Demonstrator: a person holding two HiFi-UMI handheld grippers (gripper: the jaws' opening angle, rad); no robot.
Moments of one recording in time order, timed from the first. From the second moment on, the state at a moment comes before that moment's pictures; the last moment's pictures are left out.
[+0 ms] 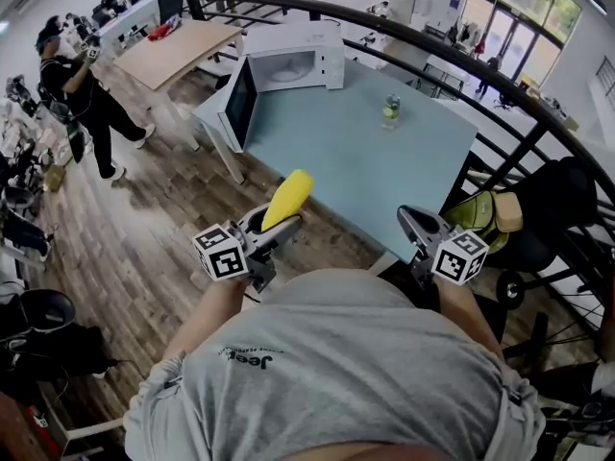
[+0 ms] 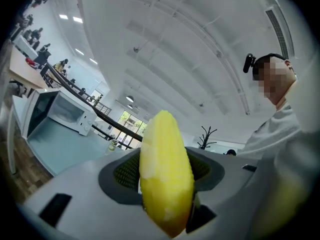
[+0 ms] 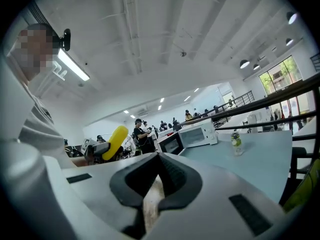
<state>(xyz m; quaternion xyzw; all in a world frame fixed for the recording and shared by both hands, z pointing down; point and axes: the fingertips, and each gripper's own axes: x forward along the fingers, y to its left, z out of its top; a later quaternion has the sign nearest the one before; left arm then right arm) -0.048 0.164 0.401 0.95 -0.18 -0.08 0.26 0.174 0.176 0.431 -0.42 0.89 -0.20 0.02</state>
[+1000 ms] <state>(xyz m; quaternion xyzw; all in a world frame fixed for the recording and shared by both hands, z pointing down) -0.170 -0.059 0.398 0.96 -0.10 -0.05 0.27 0.065 -0.034 0.402 -0.50 0.84 -0.20 0.03</state>
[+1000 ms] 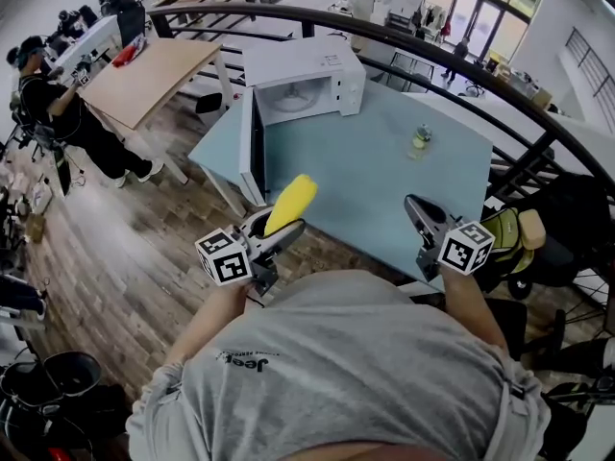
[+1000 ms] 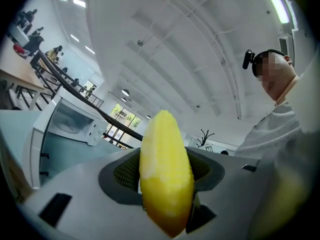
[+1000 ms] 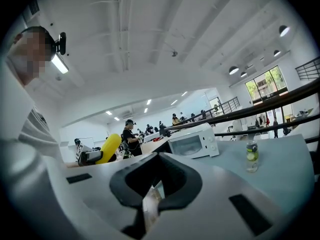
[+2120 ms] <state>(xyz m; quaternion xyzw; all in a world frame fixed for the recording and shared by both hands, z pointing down) 0.026 -0.215 0.443 0.92 -0.27 -0.01 0.29 0.206 -0.223 0.447 -0.37 0.91 -0.20 0.01</state>
